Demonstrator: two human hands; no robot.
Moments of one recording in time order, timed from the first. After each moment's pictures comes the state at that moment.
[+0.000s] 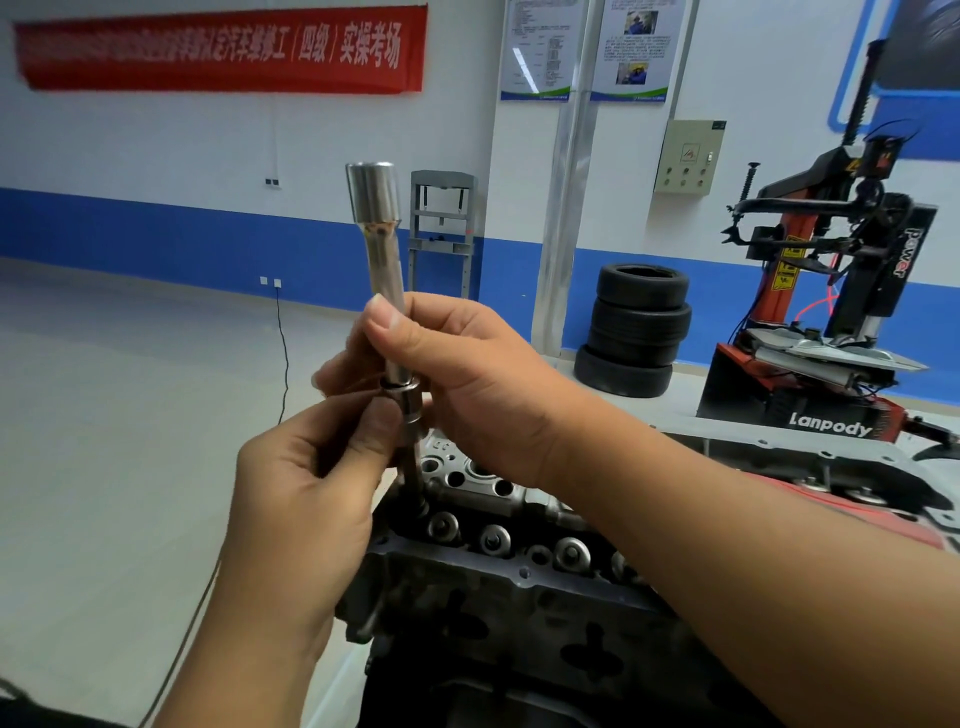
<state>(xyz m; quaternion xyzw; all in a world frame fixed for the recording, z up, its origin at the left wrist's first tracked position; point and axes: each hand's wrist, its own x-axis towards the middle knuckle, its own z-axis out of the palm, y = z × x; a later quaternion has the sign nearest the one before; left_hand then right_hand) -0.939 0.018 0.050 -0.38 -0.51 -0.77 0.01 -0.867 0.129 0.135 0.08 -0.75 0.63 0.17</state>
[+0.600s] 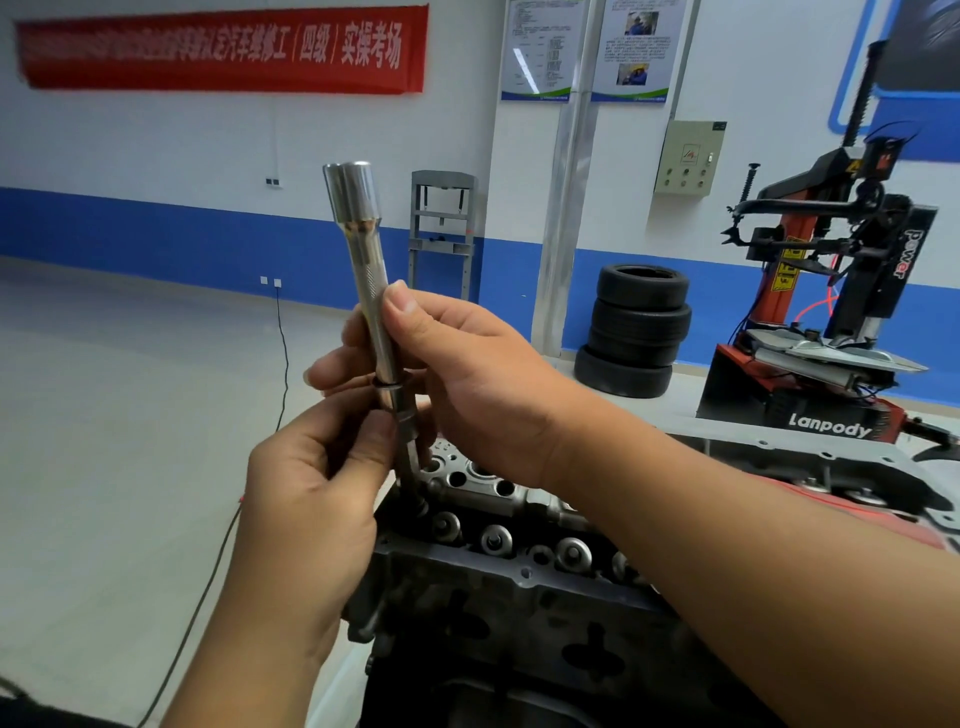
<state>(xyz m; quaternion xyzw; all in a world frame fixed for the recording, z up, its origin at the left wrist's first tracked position) -0.940 0.021 0.046 -0.38 -0.51 -0.78 -0.01 -0.869 0.127 0.136 0.07 -0.74 0.65 0.15</state>
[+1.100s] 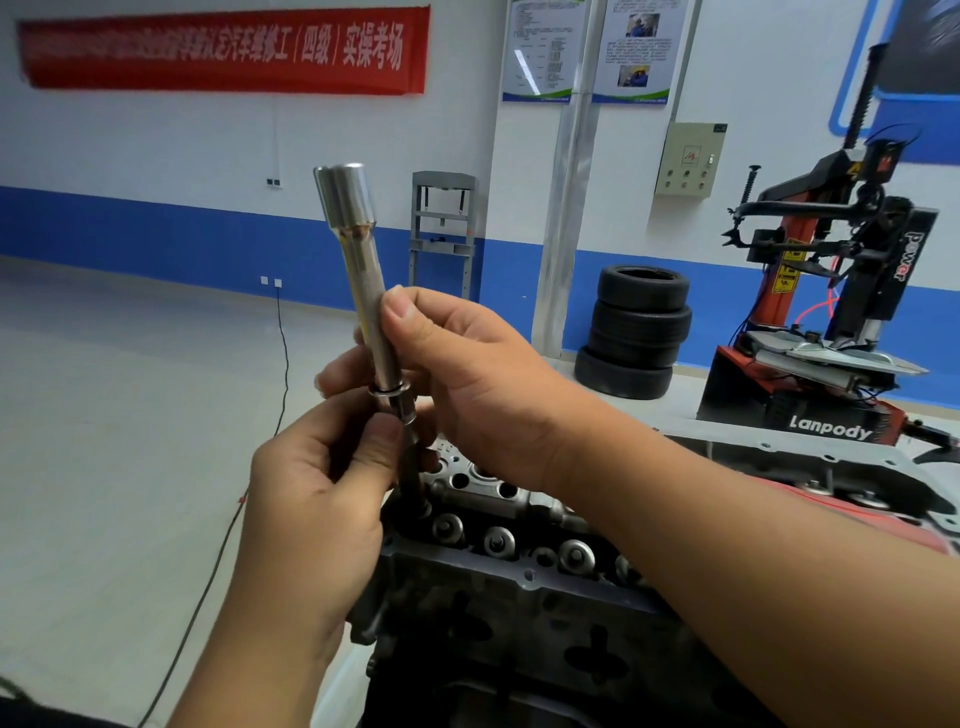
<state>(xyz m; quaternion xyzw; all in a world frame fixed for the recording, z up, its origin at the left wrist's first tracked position) -0.938 0.020 0.047 -0.39 -0.50 -0.78 0.00 -0.869 0.127 0.135 0.07 -0.74 0.64 0.17</state>
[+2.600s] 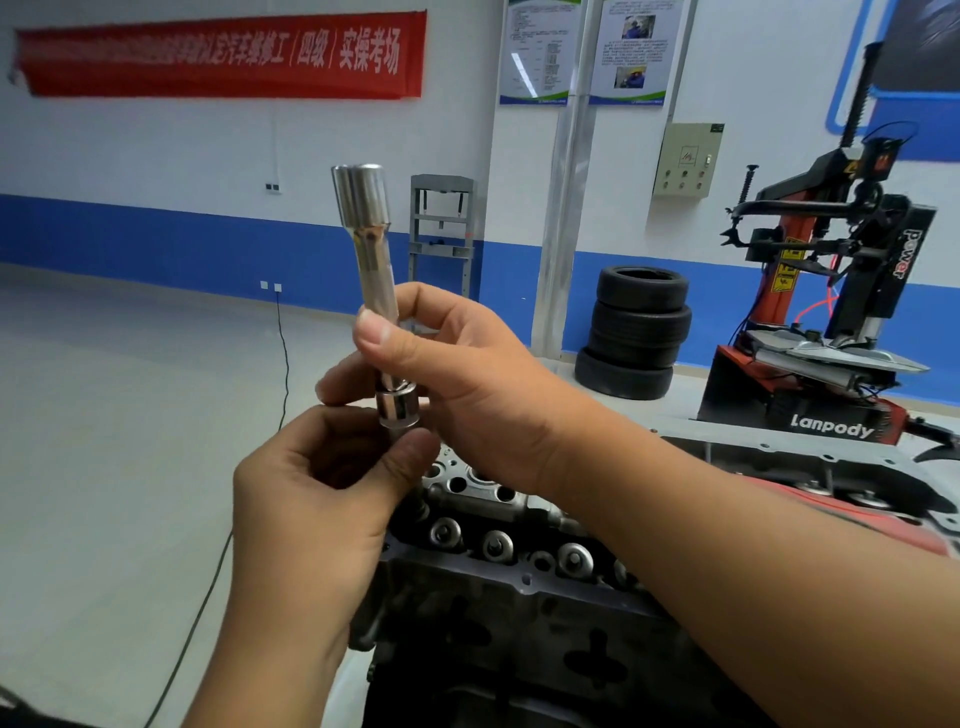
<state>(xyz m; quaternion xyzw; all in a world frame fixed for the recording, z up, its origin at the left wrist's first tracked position) -0.935 0.020 0.048 -0.35 -0.51 -0.79 0.03 -0.867 0.125 0.138 0.09 -0.72 0.67 0.18</state>
